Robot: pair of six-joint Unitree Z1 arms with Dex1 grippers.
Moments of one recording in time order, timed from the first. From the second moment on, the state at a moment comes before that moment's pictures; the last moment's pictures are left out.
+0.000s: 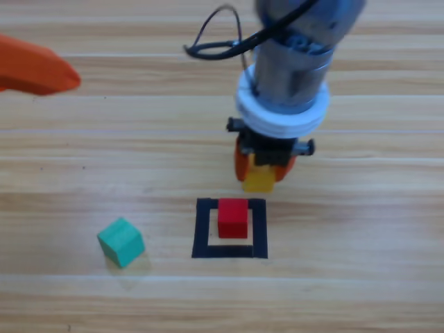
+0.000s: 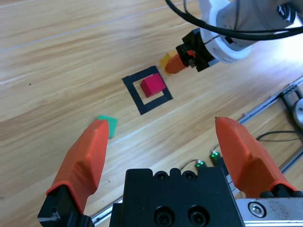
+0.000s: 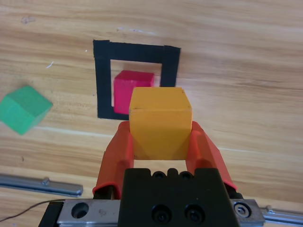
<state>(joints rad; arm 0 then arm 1) -0.88 1.13 -1.16 0.72 0.12 -0.54 0.96 2.30 -2.10 1.23 -0.01 0.88</state>
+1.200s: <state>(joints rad) -0.88 1.24 -1.06 0.69 0.15 -0.57 1.00 2.48 -2.34 1.36 -0.01 0.97</state>
